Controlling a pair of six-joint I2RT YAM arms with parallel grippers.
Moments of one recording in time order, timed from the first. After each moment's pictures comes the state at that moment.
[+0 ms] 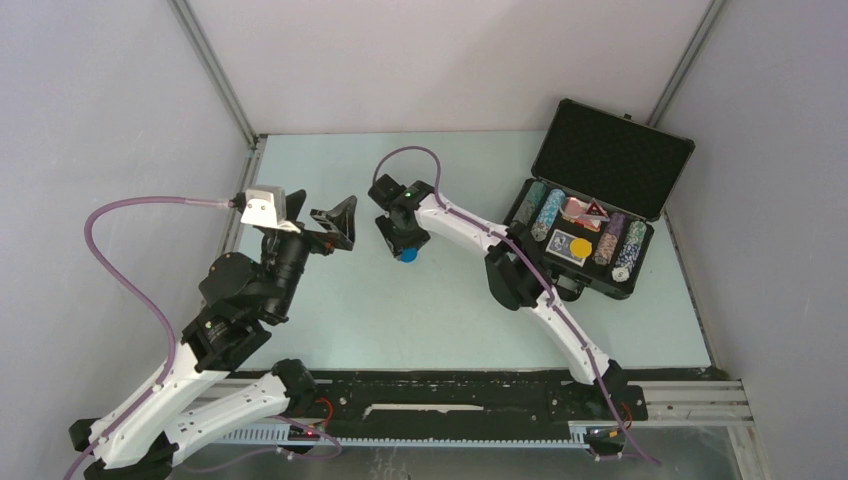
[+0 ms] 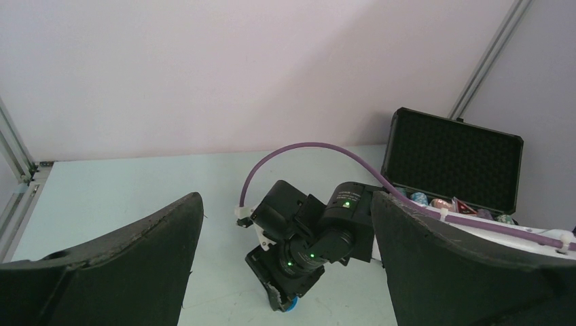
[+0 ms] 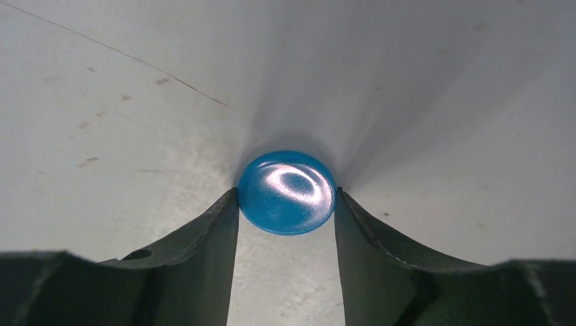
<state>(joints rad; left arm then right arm) -0.86 0.62 0.96 -0.12 -0.60 -0.05 0.84 2.54 2.33 -1.00 0.08 0.28</state>
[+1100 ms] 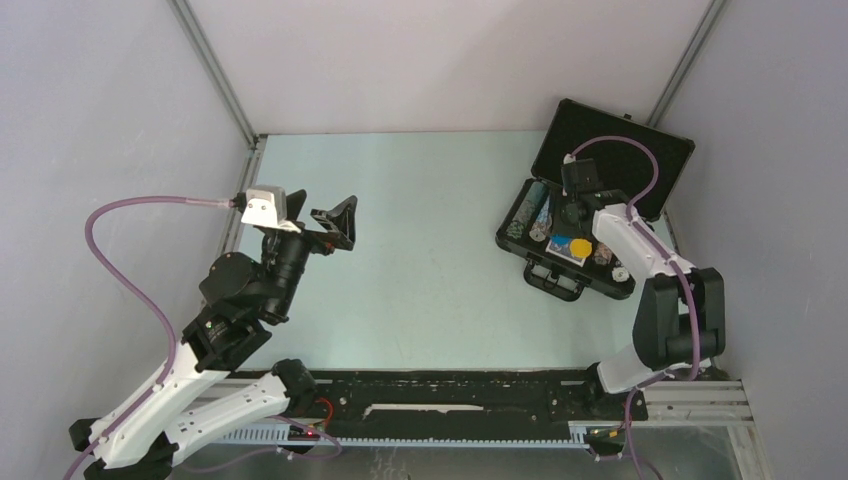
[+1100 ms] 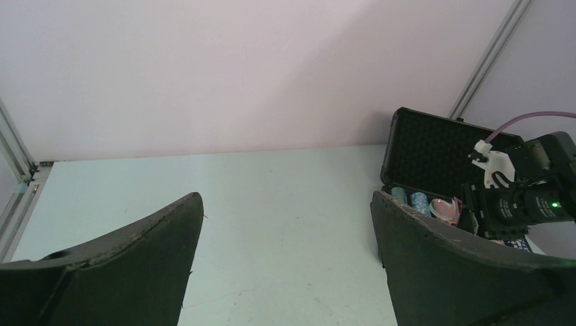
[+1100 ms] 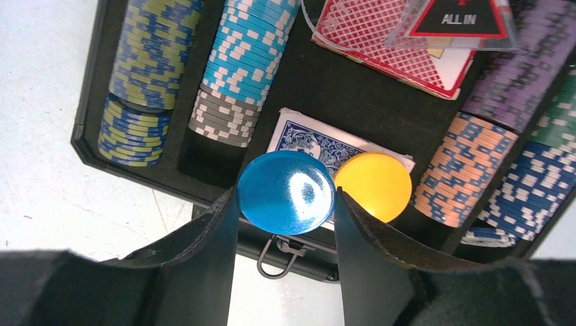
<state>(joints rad) -0.86 0.62 0.96 -0.12 -0.60 -0.05 0.17 1.52 1.14 -0.61 0.16 0.24</state>
